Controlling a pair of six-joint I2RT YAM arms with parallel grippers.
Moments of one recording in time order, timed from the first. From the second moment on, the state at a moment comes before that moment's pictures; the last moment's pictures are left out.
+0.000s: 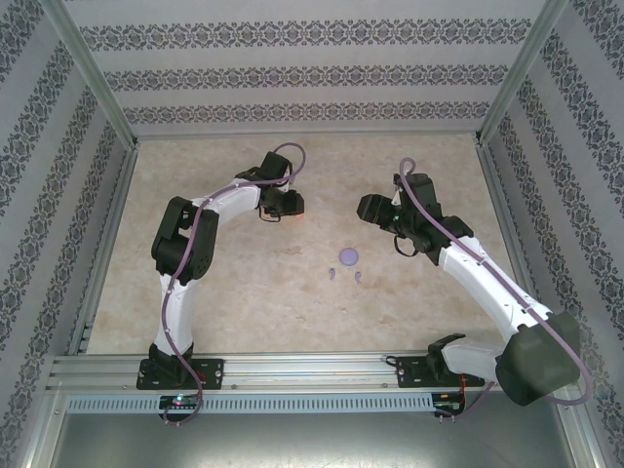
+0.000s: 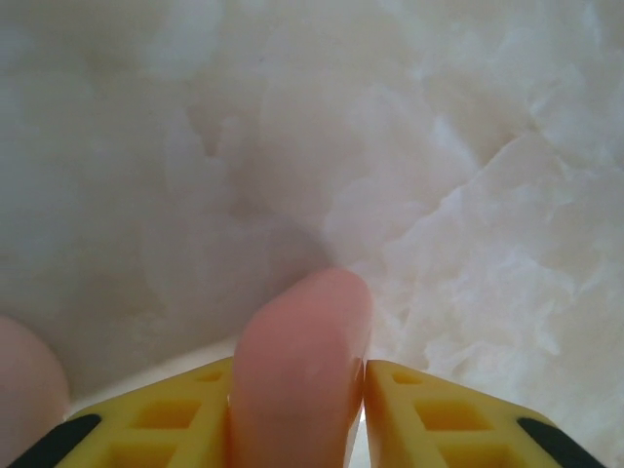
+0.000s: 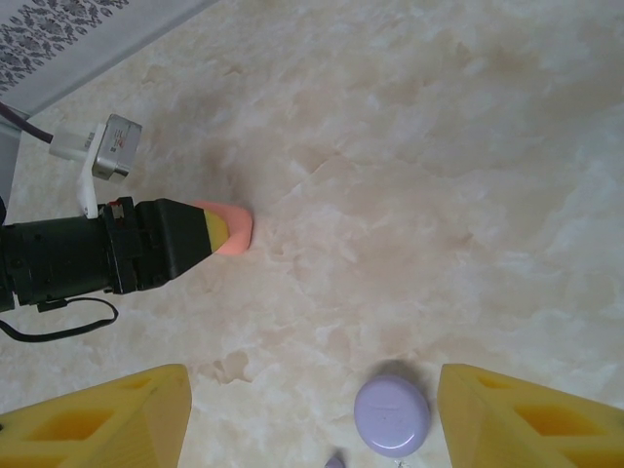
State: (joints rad) left arm -0.39 2.15 1.59 -0.51 0.23 -0.45; right arm 0.36 1.21 0.95 -0.44 -0.12 0.66
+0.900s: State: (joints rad) left arm -0.40 2.15 1.63 -0.63 0.12 -0.41; right arm 0.36 1.21 0.95 -0.44 -0.12 0.66
